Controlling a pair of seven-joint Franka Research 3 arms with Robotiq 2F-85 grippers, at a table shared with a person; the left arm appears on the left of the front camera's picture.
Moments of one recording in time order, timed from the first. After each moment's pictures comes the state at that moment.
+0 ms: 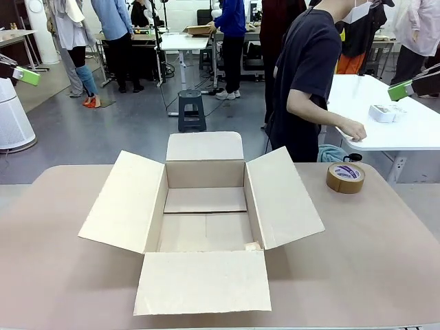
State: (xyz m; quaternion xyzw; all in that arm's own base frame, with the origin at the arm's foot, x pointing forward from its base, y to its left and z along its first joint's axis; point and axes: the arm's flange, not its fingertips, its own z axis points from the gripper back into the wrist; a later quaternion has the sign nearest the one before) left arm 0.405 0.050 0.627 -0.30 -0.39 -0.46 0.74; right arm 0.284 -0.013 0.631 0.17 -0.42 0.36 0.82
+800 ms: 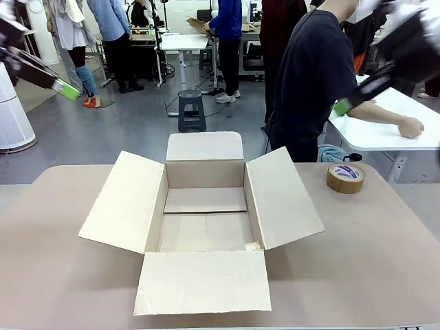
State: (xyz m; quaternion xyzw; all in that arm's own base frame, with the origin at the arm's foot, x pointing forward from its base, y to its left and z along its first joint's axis) left arm 0.417 -0.058 0.629 -0.23 -0.27 -0.51 0.78; right arm 0.332 0.113 0.613 0.10 -0.30 0.35 0.88
